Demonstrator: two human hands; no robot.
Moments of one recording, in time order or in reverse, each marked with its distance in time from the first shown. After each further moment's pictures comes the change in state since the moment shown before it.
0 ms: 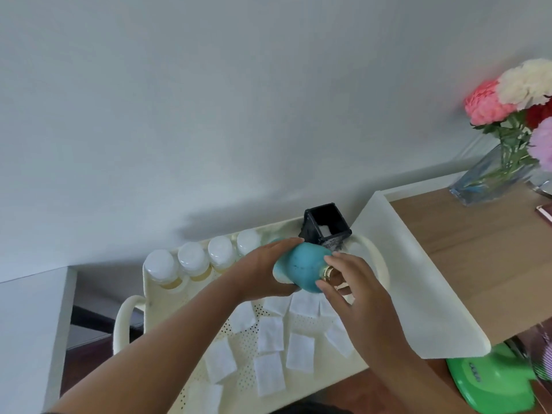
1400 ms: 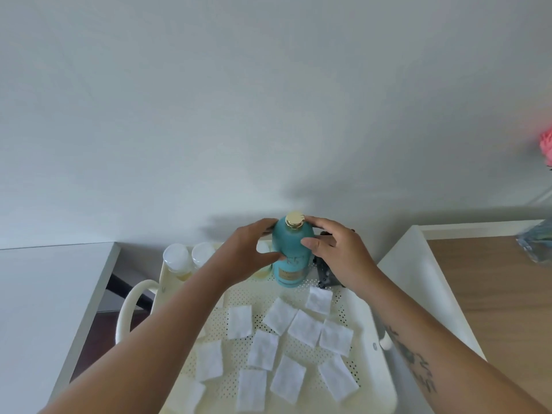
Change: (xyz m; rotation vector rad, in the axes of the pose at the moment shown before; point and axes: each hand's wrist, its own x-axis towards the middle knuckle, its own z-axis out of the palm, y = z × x) left_hand 0.011 0.018 -0.045 -0.030 0.363 -0.255; right_hand 0.145 0.027 0.011 0.496 -0.410 0.022
